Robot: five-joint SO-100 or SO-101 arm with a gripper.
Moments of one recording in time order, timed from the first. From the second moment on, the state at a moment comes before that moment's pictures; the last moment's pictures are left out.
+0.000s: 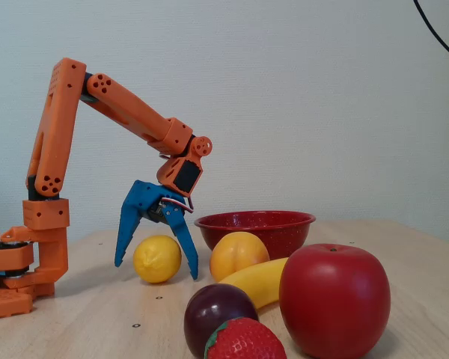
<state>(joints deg) 31.6 71.0 100.2 92.5 -33.1</state>
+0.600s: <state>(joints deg) 31.6 71.0 100.1 92.5 -34.3</state>
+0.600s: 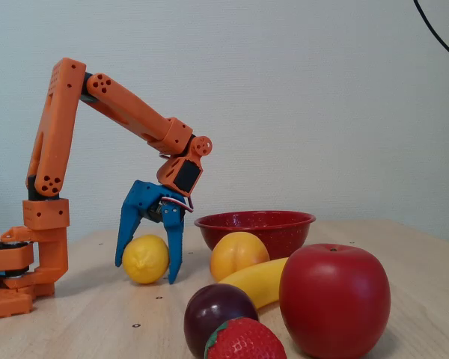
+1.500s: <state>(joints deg) 31.6 73.4 89.1 103.3 -35.3</state>
